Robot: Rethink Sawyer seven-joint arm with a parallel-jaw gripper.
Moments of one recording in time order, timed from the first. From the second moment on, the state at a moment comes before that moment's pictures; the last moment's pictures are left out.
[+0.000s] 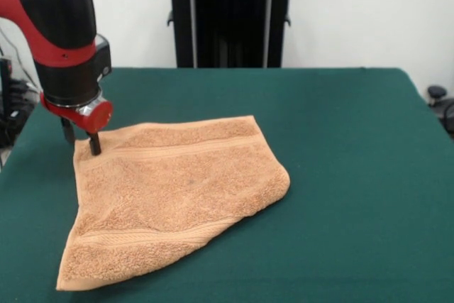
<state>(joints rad) -0.64 -0.39 0.05 1.46 -0.34 0.57 1.97</state>
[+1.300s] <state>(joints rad) -0.62 -0.39 0.03 1.46 -0.34 0.55 1.97</state>
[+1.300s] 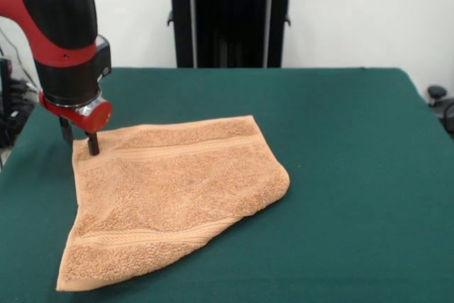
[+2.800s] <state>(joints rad) -0.62 -0.39 0.02 1.46 -0.34 0.54 1.97</state>
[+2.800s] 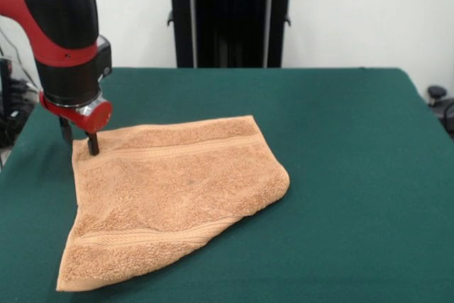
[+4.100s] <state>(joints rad) -0.61 -0.41 0.00 1.50 -0.34 0.47 1.97</state>
